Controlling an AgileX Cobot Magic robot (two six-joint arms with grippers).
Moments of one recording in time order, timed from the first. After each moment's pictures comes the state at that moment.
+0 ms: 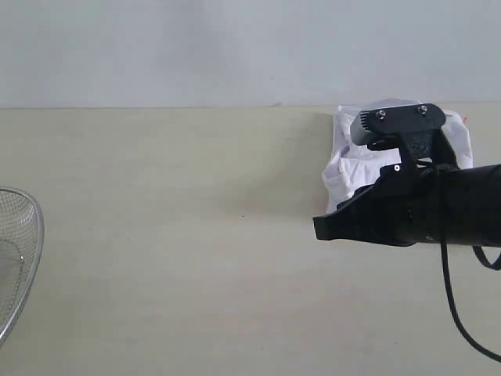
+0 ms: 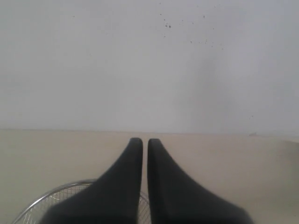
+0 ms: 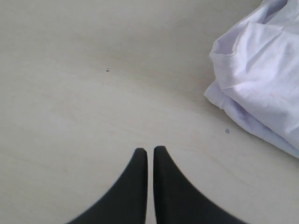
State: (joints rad) left arm 0.03 0.00 0.00 -0.64 0.05 0.62; right arm 0.38 1.38 -0.59 1.31 0.03 -1.15
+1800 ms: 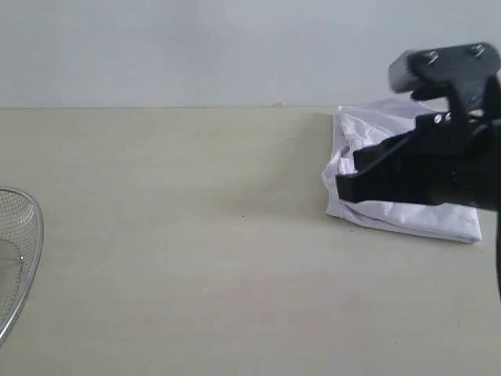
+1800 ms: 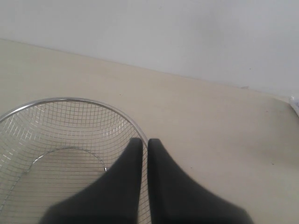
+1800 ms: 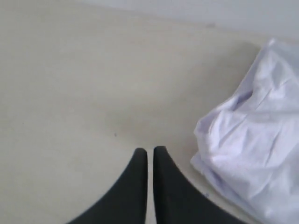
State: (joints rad) left arm 0.03 0.00 0.00 -0.16 0.28 -0.04; right arm 0.38 1.14 -0.59 1.29 -0.01 -1.21
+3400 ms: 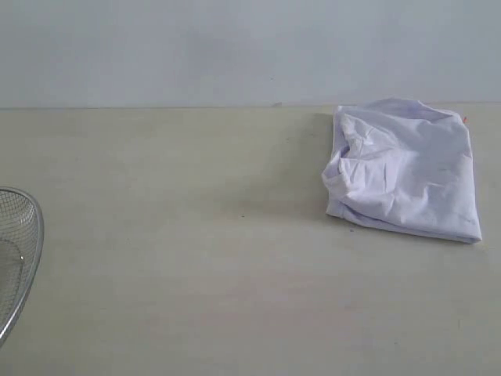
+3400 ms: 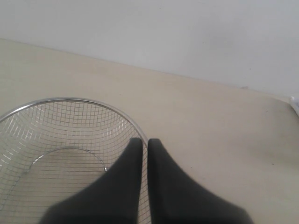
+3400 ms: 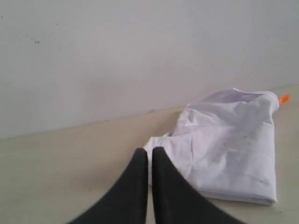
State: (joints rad) left arm 0.03 0.00 0.00 -0.16 0.28 -0.04; right arm 0.10 0.00 -0.01 0.10 0.09 0.18
